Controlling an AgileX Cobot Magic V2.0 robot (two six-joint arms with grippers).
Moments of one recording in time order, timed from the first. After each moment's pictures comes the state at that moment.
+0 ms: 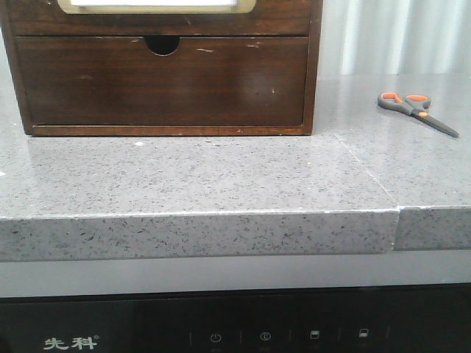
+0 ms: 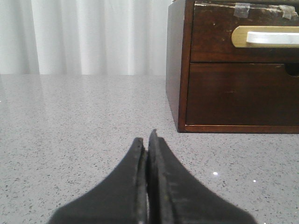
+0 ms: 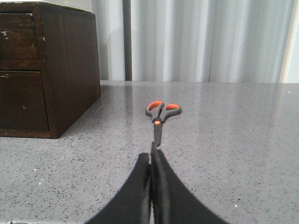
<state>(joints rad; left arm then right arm) -0.02 0.00 0.00 -0.04 0.04 0.04 0.05 -0.01 0.03 0.01 -0.03 0.04</state>
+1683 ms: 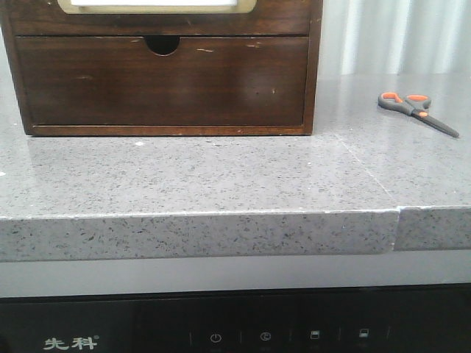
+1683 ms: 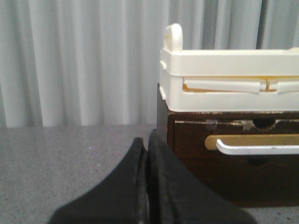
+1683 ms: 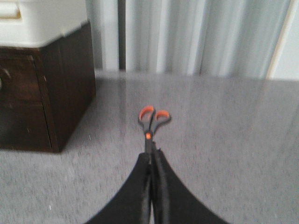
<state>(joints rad) -0.02 0.25 -0.73 -0.03 0.53 0.04 0.05 0.32 -0.61 -0.03 0.51 0.03</state>
